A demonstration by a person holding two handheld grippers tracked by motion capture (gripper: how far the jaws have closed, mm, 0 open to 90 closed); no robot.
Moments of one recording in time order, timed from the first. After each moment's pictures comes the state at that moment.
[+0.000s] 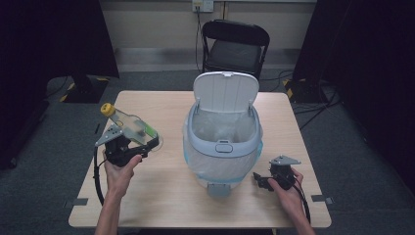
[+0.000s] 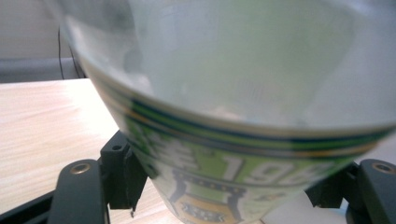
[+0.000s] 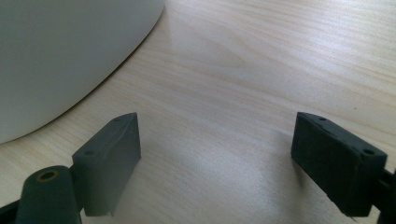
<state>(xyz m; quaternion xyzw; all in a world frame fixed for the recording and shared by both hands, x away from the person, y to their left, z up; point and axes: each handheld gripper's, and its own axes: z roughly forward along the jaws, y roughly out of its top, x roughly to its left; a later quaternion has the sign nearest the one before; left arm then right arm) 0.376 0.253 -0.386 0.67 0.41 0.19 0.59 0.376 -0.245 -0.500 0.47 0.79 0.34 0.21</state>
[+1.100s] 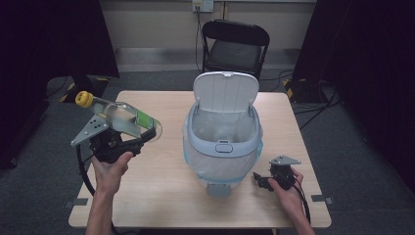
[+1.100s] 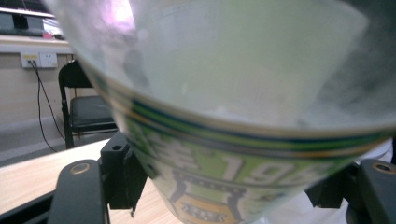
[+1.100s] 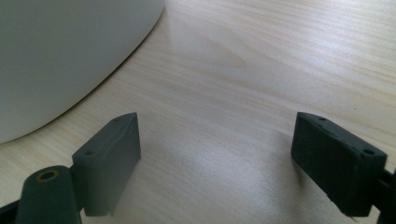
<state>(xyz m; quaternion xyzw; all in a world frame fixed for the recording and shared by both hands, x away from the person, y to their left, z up) 0.342 0.246 -0.306 0.66 0.32 0.22 0.64 0.376 -0.245 -0.500 0.47 0.79 0.34 0.21</state>
